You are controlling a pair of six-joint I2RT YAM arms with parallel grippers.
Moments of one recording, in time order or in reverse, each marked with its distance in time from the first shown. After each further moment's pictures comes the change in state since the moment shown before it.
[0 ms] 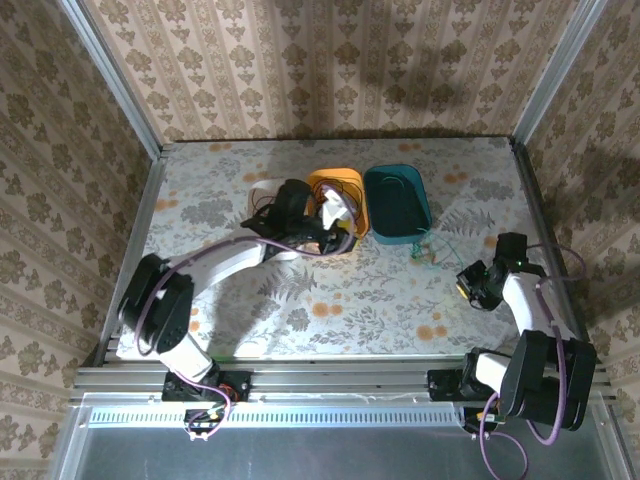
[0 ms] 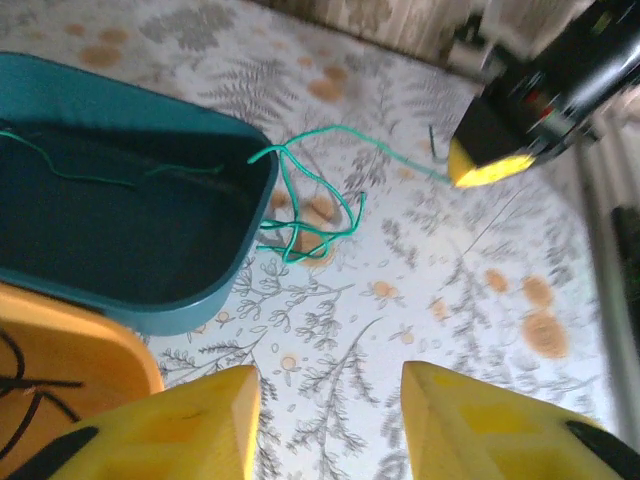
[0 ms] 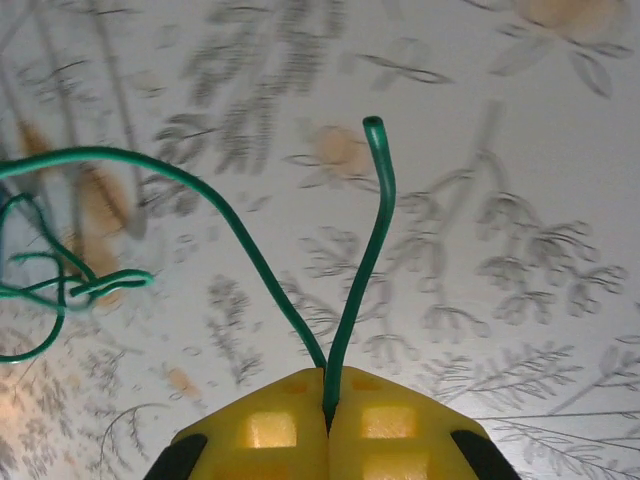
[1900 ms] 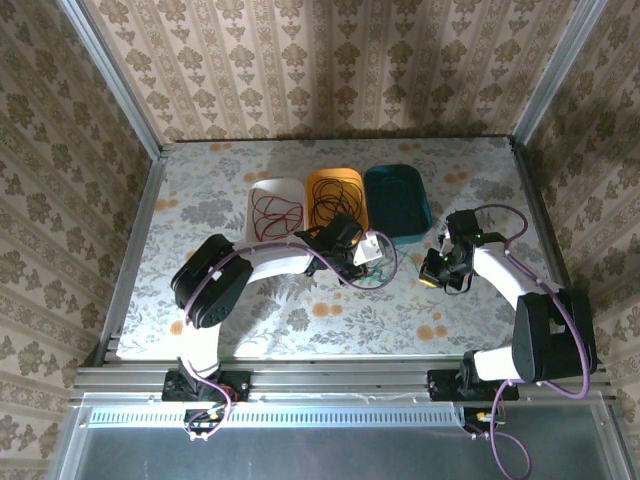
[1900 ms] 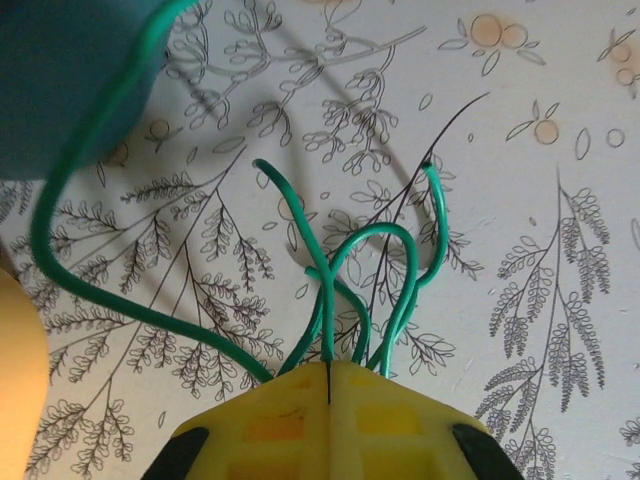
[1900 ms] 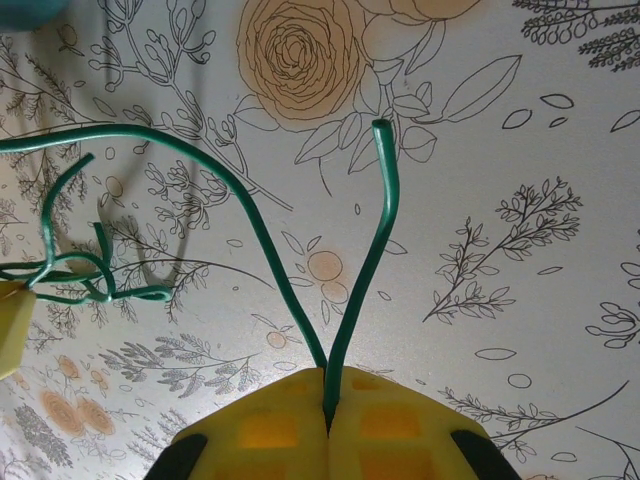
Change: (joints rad) left arm -0.161 0.228 0.067 -0.193 -0.383 0.209; right arm 0.316 0.222 0.154 -0.021 -0.054 -0.196
